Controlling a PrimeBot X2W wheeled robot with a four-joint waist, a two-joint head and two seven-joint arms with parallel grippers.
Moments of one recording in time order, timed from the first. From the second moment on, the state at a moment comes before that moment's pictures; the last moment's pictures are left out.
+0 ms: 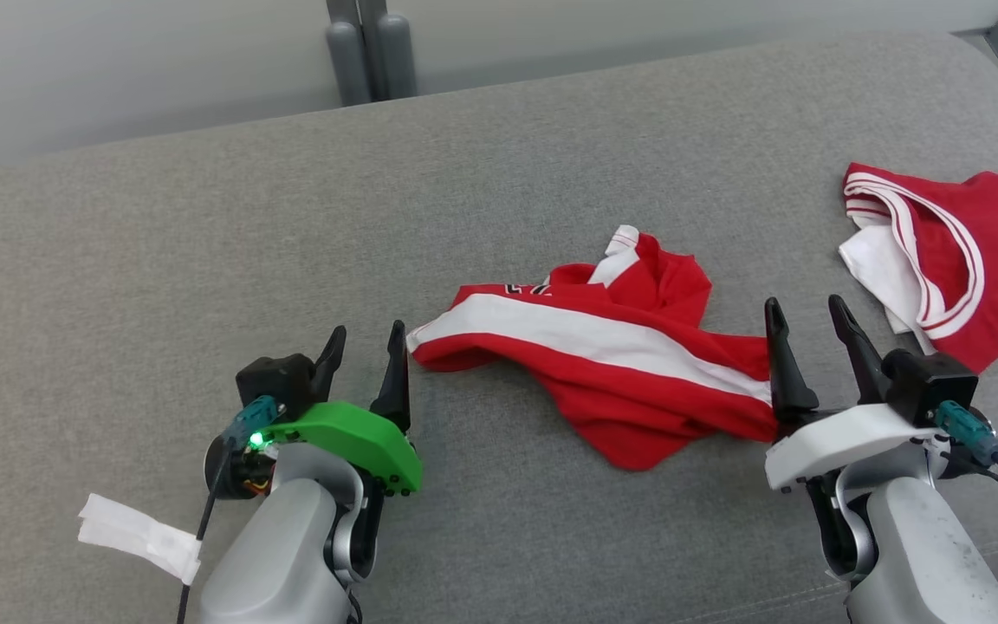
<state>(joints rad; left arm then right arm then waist) -0.45 0.05 -0.46 0.67 -0.63 0.04 -0.26 -0.26 -0.06 0.01 0.37 0.21 0.13 -0.26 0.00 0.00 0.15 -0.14</state>
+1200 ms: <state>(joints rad) -0.27 0.06 -0.34 0.55 -0.27 0.10 -0.26 -0.23 -0.05 0.04 0.37 0.24 0.13 -0.26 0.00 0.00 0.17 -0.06</state>
